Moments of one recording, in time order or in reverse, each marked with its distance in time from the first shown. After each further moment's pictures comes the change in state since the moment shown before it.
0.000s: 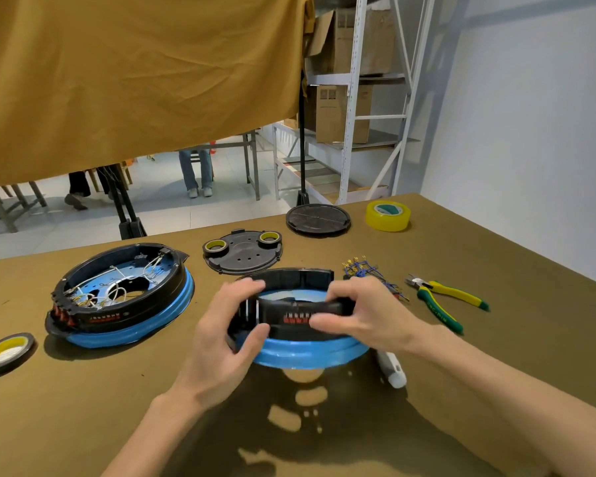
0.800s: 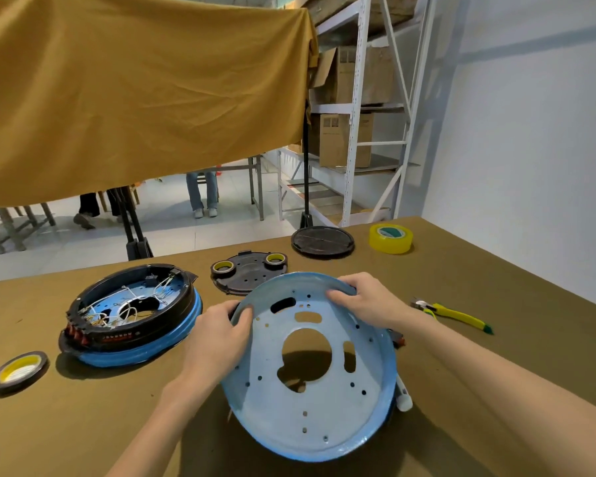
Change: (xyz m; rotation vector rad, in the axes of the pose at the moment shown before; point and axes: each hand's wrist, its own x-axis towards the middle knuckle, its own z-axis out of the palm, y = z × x) left_hand 0.038 -0.010 -0.013 0.299 0.037 -0.582; right_hand 0.049 0.038 -0.013 0.052 -0.006 0.379
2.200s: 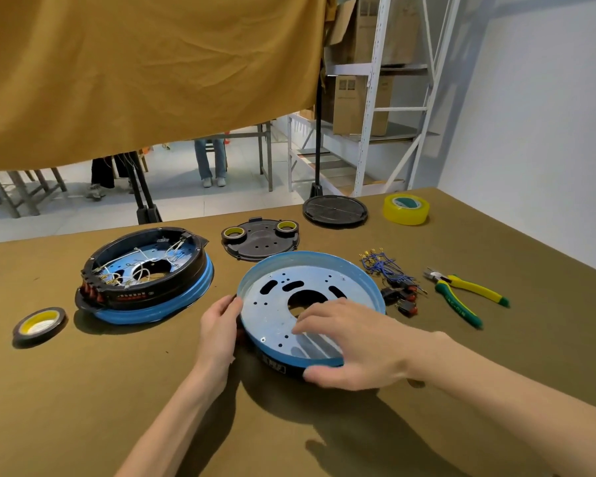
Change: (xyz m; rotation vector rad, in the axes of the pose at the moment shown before) left_hand -0.033 -0.038 0.025 -0.774 0.017 -0.430; right_hand -0.074 -0.043 0.052 -0.555 -0.321 -0.446
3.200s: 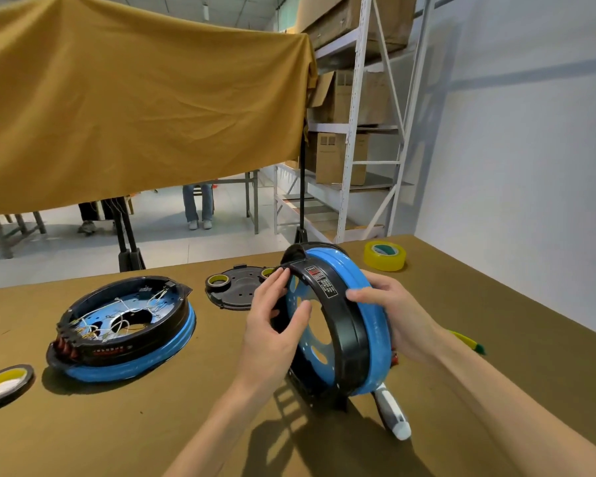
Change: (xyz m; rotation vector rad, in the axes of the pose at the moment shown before) left_hand -0.034 0.073 0.077 0.091 -0.229 0.662; right_hand -0.014 0.037 -0.073 1.273 0.521 0.222
